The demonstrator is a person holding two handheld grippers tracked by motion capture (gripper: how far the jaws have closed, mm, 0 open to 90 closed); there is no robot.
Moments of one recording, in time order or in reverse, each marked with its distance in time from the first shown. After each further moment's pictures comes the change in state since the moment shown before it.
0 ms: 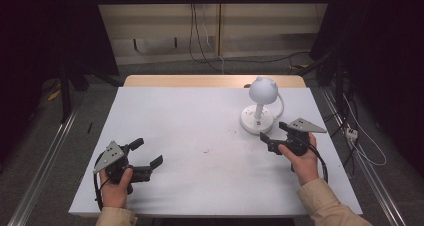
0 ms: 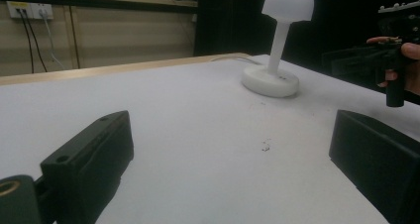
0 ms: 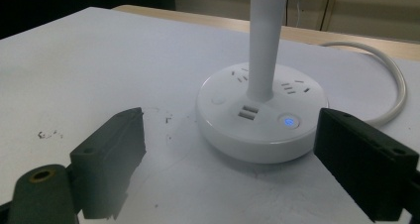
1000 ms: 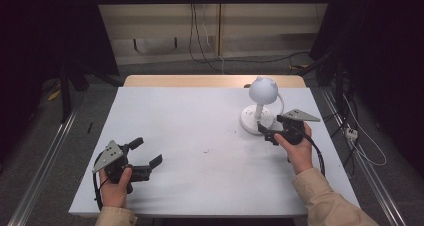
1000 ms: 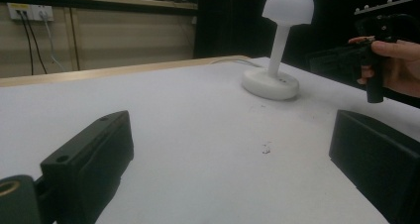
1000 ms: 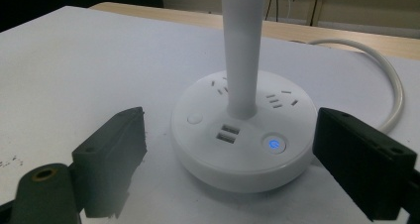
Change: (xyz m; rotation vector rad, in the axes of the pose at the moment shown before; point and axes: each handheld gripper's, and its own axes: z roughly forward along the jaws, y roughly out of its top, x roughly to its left) left arm 0.002 0.000 0.000 -0.009 -0.002 -0.005; right arm -0.013 0.013 0.027 0.034 -0.035 0.034
